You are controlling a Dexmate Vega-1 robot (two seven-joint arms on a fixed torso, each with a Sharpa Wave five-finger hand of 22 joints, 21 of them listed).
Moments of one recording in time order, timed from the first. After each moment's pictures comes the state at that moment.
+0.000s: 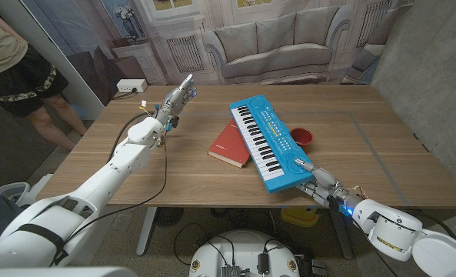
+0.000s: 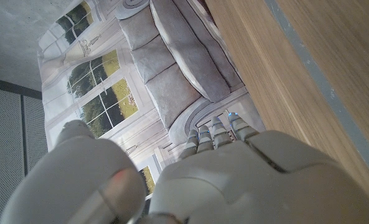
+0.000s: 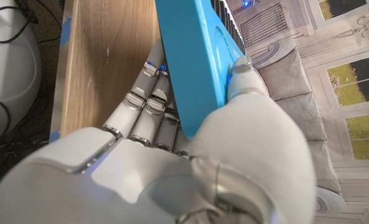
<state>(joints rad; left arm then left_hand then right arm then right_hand) 0.63 0.52 0.42 -1.15 -0.59 -0.28 -0.18 0.57 -0.05 0.02 0.05 0.29 -0.02 0.05 0.19 0.18 -0.03 0.01 0.20 0.19 -0.05 0.01 0.19 0.18 -0.07 0.03 0.20 0.18 -1.74 -0.84 0.01 -2.32 1.25 -0.19 -0.38 1.01 0.02 0.21 -0.13 0.18 0.75 0.06 0.34 0.23 0.95 0.01 0.35 0.19 1.06 -0.09 0.30 0.27 0.90 -0.12 0.67 0.36</state>
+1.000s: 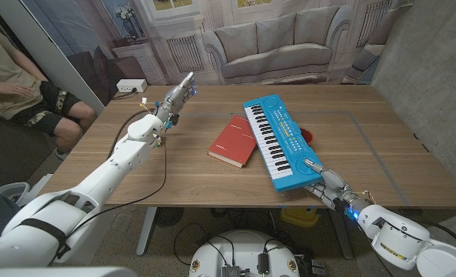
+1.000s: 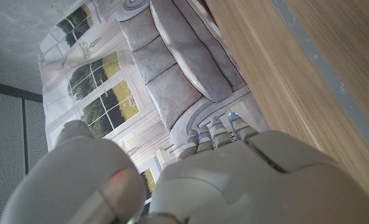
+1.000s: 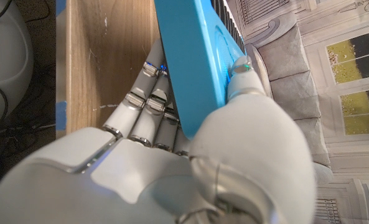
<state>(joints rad) 0.60 0.51 0.43 -1.12 -0.58 -0.28 -0.19 0.57 -0.05 0.02 0.06 0.29 -0.02 0.05 0.19 0.18 -0.03 0.01 0.20 0.19 -0.05 0.01 0.19 0.18 -0.07 0.03 0.20 0.18 -1.80 -0.77 0.05 -2.34 1.19 -0.17 -0.42 1.01 0.02 0.21 -0.13 0.18 0.76 0.06 0.34 0.24 0.95 0.01 0.35 0.20 1.06 -0.09 0.30 0.28 0.89 -0.12 0.70 0.37</state>
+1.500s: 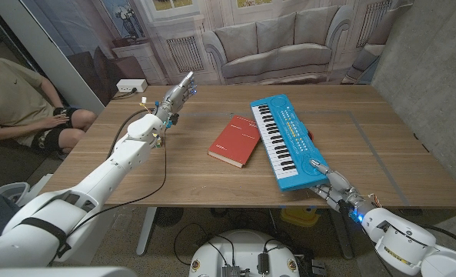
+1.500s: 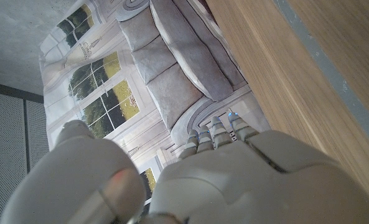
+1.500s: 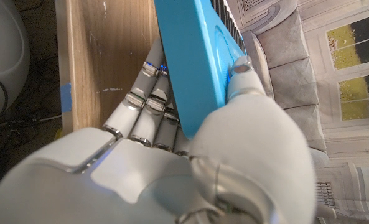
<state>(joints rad) 0.60 0.51 0.43 -1.11 -0.58 -0.29 -0.20 0.57 -0.05 0.02 0.06 0.29 -0.02 0.05 0.19 0.18 -0.03 0.01 0.20 0.19 -0.05 0.01 0.19 0.18 -0.07 0.03 0.20 0.18 -1.86 -0.72 0.09 -2.35 1.17 -0.16 -0.43 1.01 0.02 0.21 -0.13 0.18 0.76 0.07 0.34 0.24 0.95 0.01 0.35 0.20 1.07 -0.09 0.30 0.28 0.89 -0.12 0.71 0.37</state>
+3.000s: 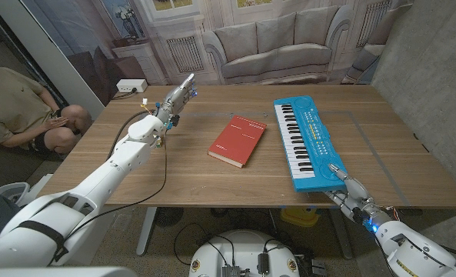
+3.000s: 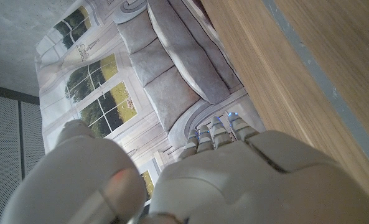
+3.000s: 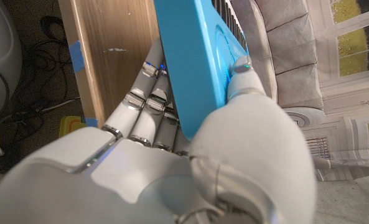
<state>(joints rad) 0.61 0.52 0.43 -1.15 -0.58 -0.26 -0.18 0.58 -0.04 0.01 0.06 0.28 -0.02 0.05 0.19 0.18 -0.03 0.01 0.20 0.19 -0.05 0.01 0.19 0.18 -0.07 0.03 0.20 0.18 -1.95 -0.59 0.16 -2.36 1.15 -0.11 -0.43 1.01 0.02 0.21 -0.13 0.18 0.76 0.07 0.33 0.25 0.96 0.02 0.35 0.21 1.07 -0.08 0.30 0.29 0.88 -0.11 0.74 0.38</state>
